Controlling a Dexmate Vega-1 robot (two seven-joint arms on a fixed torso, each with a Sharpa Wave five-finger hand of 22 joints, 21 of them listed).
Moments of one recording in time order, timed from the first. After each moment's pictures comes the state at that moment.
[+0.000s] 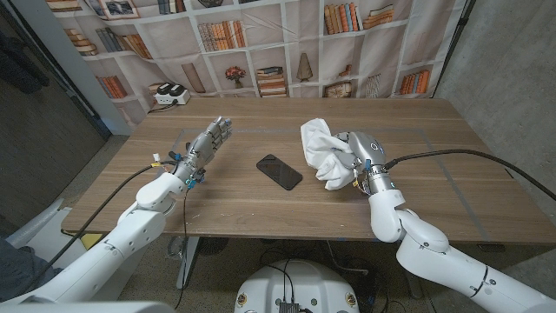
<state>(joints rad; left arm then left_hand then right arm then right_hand) 1.05 0.69 0.29 -1.47 -0.71 -0.38 -0.20 0.44 0.00 0.16 0.10 0.28 0.09 0.05 0.21 0.19 0.09 0.00 0.21 0.19 0.06 0.02 0.19 0.18 -0.01 0.01 0.20 0.18 -1.14 -0.80 -0.64 -2.14 -0.56 -0.45 -0.56 1.37 0.10 0.29 -0.15 0.17 0.98 -0.13 0.32 0.25 1.04 -0.10 0.44 0.28 1.17 -0.23 0.41 0.41 0.96 -0.14 0.89 0.38</state>
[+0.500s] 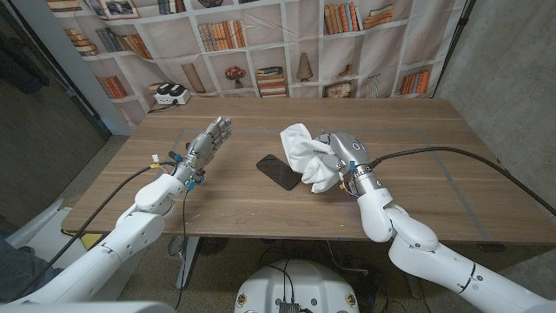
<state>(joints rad) 1.08 0.70 0.28 -1.51 -0.70 -0.39 -0.19 0.44 0.00 0.16 0.10 0.27 0.09 0.05 0.21 0.19 0.09 0.00 0.21 0.19 0.06 0.02 0.19 0.18 -0.01 0.01 0.20 0.18 -1.09 -0.76 -0.69 -2.09 -0.68 -0.34 -0.49 1.36 0.10 0.28 -0.15 0.17 0.99 -0.14 0.32 0.24 1.04 -0.10 0.42 0.28 1.21 -0.23 0.41 0.41 0.97 -0.14 0.92 0.38</state>
